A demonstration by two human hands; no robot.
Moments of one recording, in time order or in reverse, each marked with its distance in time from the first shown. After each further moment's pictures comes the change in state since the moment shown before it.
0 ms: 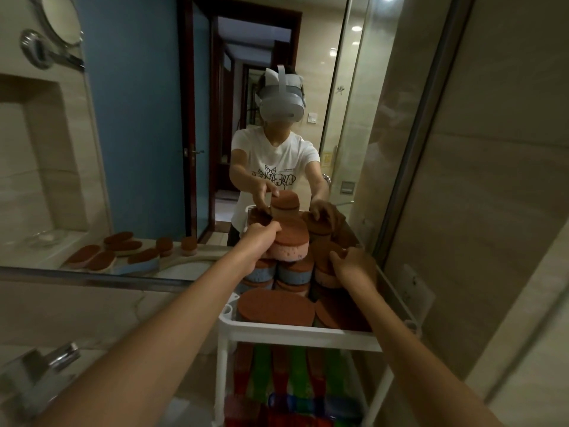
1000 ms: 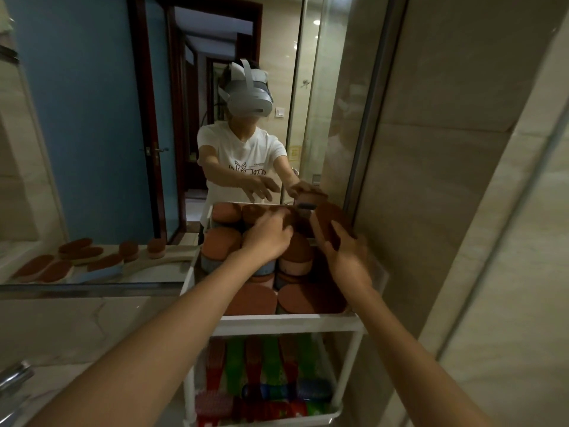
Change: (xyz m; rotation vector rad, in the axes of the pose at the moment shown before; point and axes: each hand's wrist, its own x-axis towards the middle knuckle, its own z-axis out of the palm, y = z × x) left_hand -0.009 0.012 0.066 0.729 0.014 0.505; right_hand -0.018 0.039 -0.045 0.064 0.076 -0.090
